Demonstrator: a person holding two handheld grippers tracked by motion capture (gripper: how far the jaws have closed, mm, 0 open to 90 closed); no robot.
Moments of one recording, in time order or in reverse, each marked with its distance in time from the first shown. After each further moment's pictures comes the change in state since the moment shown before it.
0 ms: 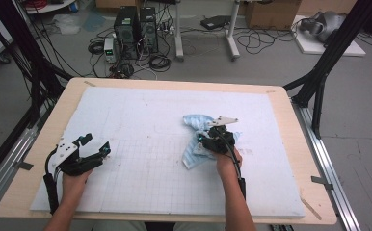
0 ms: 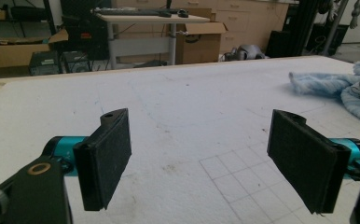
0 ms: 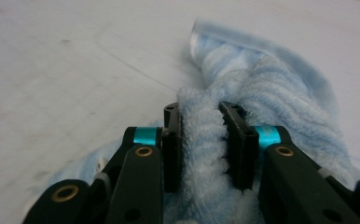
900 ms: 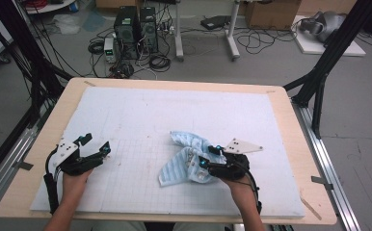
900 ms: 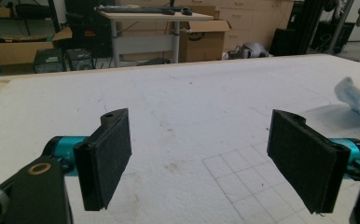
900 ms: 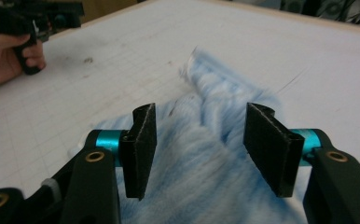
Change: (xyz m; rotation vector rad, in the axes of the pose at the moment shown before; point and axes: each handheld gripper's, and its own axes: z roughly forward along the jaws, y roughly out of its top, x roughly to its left) left arm 0.000 0.000 0.001 0.011 0.016 0.001; right arm 0.026 -0.042 -0.076 -0.216 0.179 -0.024
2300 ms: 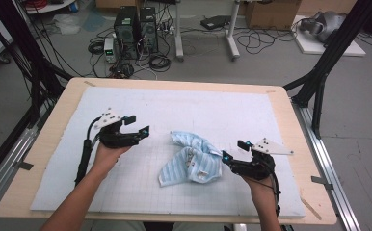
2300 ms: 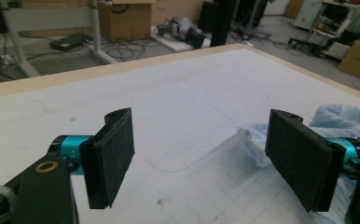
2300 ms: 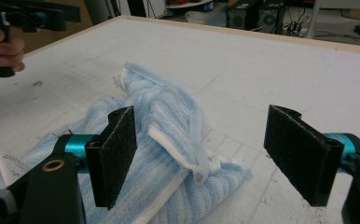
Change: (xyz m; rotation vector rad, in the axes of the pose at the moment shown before) left arm -0.072 0.065 0.107 0.167 -0.362 -0.018; right arm -0.033 -0.012 -0.045 -0.067 -0.158 0.090
